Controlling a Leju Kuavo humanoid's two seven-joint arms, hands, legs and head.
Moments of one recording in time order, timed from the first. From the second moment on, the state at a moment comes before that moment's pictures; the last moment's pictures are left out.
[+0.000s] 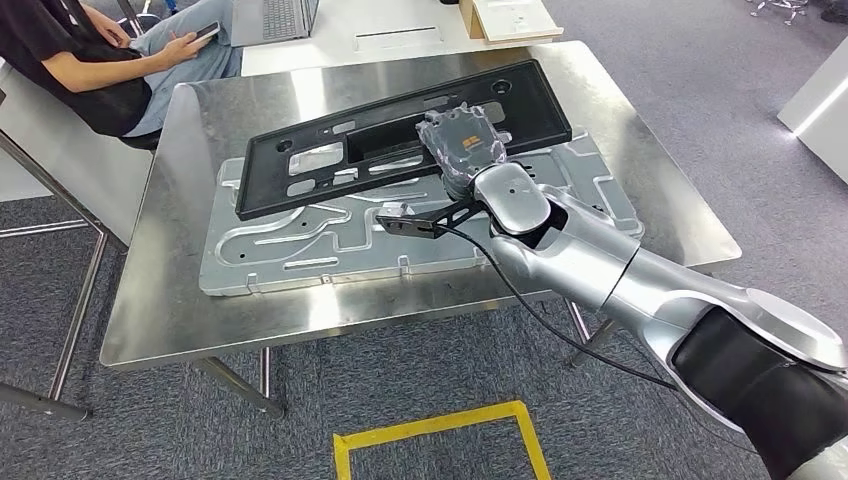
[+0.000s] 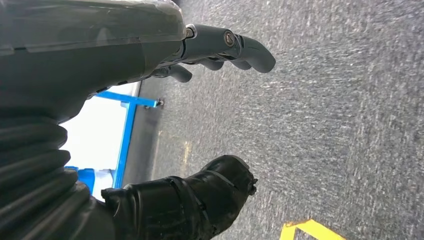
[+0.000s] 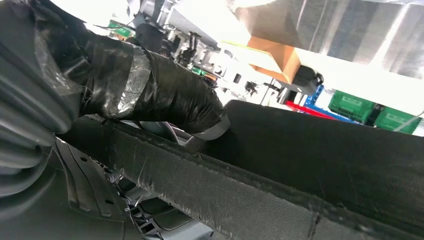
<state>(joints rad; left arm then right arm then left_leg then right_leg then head) -0.13 -0.01 1.38 -0.13 -1.57 0.18 0.16 -1.12 -0.23 1.16 -1.07 0.90 -0.18 0.33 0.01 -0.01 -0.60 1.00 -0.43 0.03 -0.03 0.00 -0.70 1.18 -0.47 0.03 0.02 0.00</state>
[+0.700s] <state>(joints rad) -0.13 -0.01 1.38 -0.13 -1.57 0.18 0.17 -1.11 -0.15 1.16 -1.00 0.90 -0.19 0.30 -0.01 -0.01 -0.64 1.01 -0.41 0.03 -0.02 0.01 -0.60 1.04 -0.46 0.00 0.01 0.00</state>
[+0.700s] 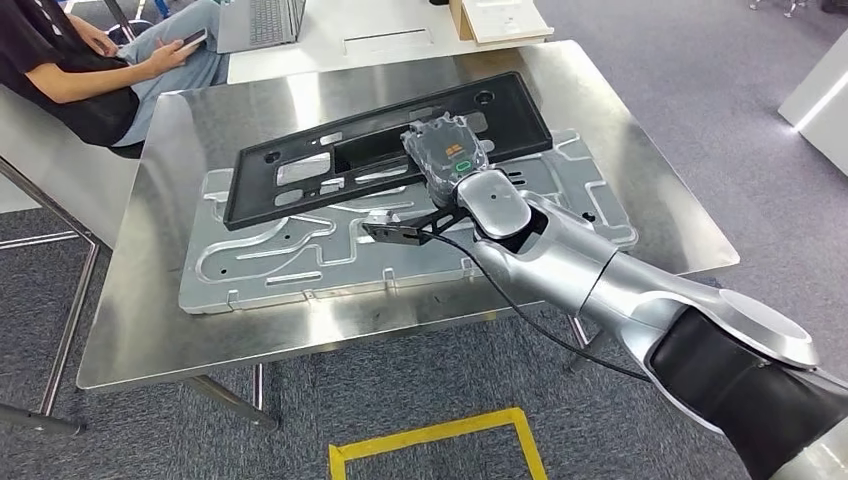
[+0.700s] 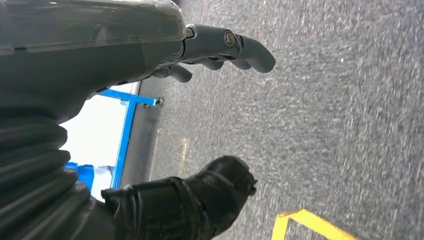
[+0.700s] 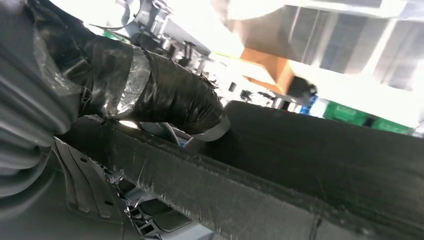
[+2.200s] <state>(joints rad) -0.13 -0.01 1.38 -0.13 -1.57 0.21 0.17 -1.03 -0.12 1.16 -0.93 0.89 -0.23 0.29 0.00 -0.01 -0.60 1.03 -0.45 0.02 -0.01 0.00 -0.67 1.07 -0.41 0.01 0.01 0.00</state>
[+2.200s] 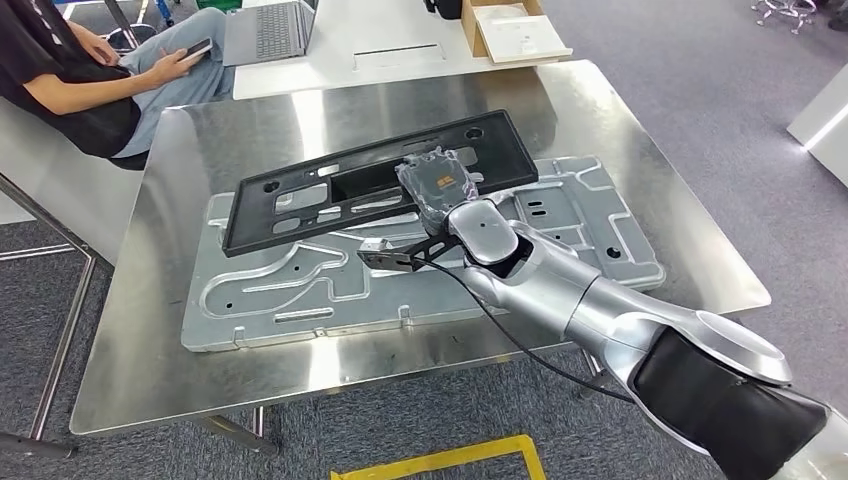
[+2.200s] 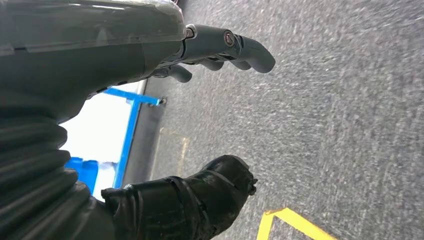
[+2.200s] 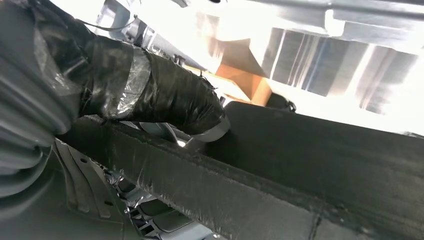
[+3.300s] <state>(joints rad) -0.13 -0.01 1.38 -0.13 -1.56 0.23 0.14 -0.96 -0.08 1.16 -0.96 0.88 -0.21 0.24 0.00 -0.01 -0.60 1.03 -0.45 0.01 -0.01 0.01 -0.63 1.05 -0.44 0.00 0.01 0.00</state>
